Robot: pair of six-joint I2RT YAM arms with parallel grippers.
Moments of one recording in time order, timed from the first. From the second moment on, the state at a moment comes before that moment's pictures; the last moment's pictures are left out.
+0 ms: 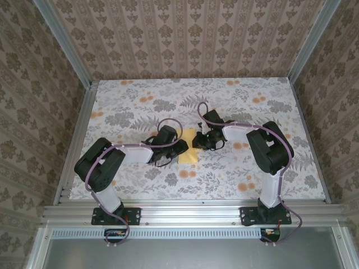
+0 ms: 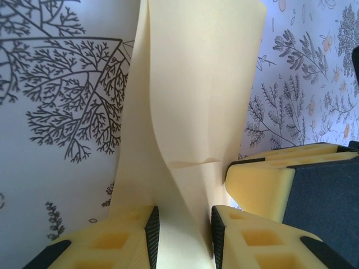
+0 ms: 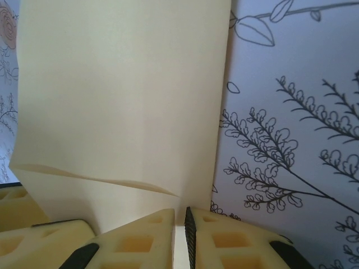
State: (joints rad) left arm -0.75 1.71 0.76 0.13 0.19 -1.05; right arm 0.46 1.94 1.11 -0.31 -0.48 0.57
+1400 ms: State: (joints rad) left arm -0.75 1.69 0.82 0.00 0.10 -0.99; right arm 0.45 1.94 1.10 -0.30 -0.48 0.58
